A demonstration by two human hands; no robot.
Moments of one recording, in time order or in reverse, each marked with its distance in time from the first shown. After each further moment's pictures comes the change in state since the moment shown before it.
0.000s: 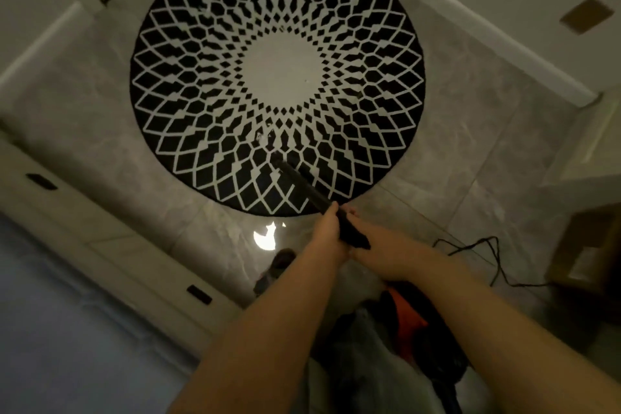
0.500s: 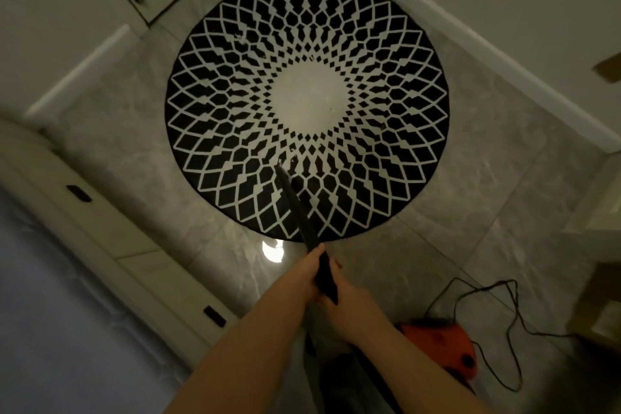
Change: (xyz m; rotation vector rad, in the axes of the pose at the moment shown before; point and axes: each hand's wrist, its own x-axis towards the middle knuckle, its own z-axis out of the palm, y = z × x) left_hand -0.016 0.064 -0.049 0.209 0.110 -0.060; right_hand 0.024 -0.062 0.057 0.187 0.122 -0.025
